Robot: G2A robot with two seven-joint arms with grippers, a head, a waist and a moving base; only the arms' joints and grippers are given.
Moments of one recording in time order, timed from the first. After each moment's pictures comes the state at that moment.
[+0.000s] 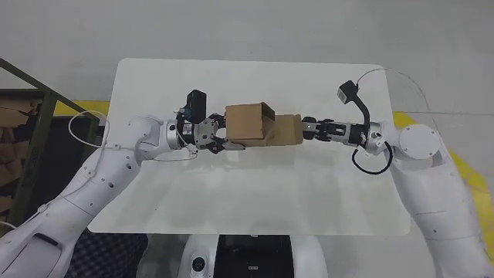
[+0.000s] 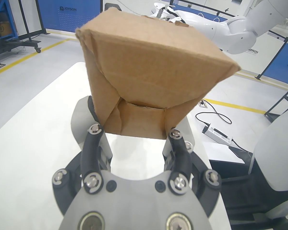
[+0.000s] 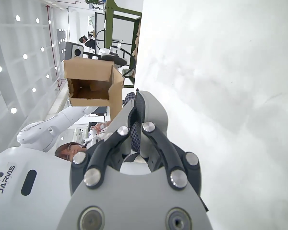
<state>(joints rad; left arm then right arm) 0.98 -0.85 -0.85 -1.45 0.94 -1.01 0.27 -1.13 -1.08 1.28 -1.51 0.26 -0.14 1.16</state>
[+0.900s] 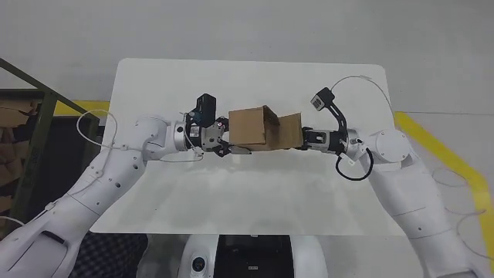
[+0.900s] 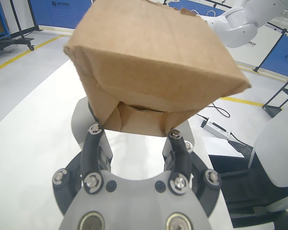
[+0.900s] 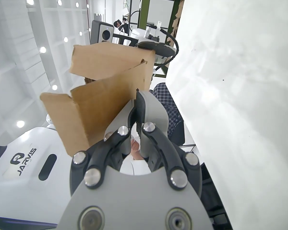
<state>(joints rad) 0.96 -0.88 -0.83 -1.44 0.98 -1.01 0.24 -1.09 -1.11 1.13 -1.47 0.46 -0.24 1.16</state>
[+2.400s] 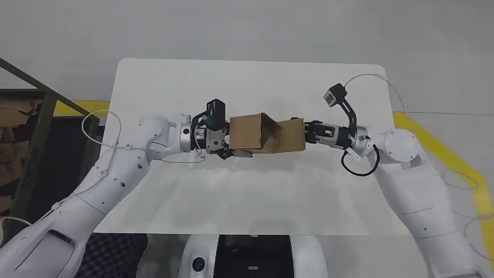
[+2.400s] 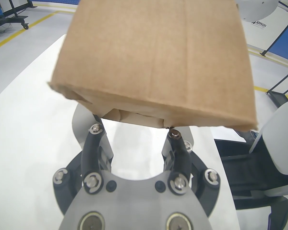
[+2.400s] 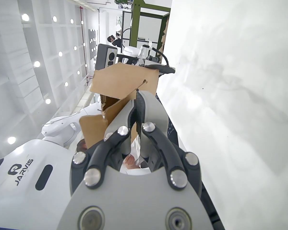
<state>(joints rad) 0.97 -0.91 -0.85 -1.41 0.99 -1.01 0.08 -1.12 -1.09 1.20 -1.45 0.43 -0.23 1.11</state>
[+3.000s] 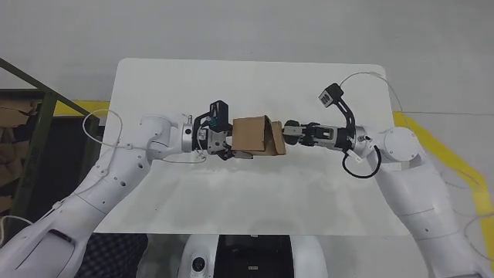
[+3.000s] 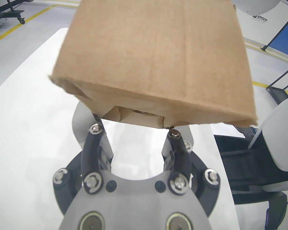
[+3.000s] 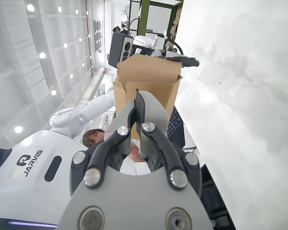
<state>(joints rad) 0.96 -0.92 -0.84 -1.43 0.98 -1.01 0.02 -1.10 -1.09 1.16 -1.50 0.46 -0.20 1.14</state>
